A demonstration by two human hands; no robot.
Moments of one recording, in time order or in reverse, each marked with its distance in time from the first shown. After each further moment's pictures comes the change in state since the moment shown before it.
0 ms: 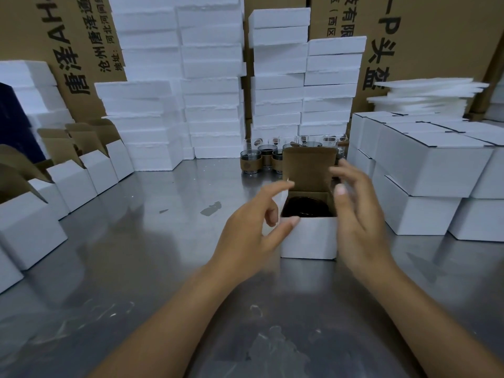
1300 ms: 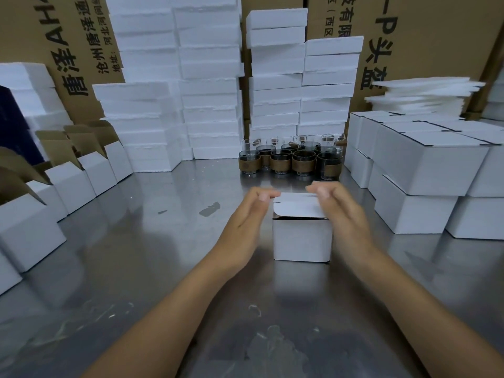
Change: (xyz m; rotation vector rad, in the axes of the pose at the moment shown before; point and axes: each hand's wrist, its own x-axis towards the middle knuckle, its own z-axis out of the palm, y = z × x) left_hand 0.003 -0.001 -0.004 -0.485 -0.111 -0.420; right_hand 0.001 0.002 0.000 0.162 -0.215 0.283
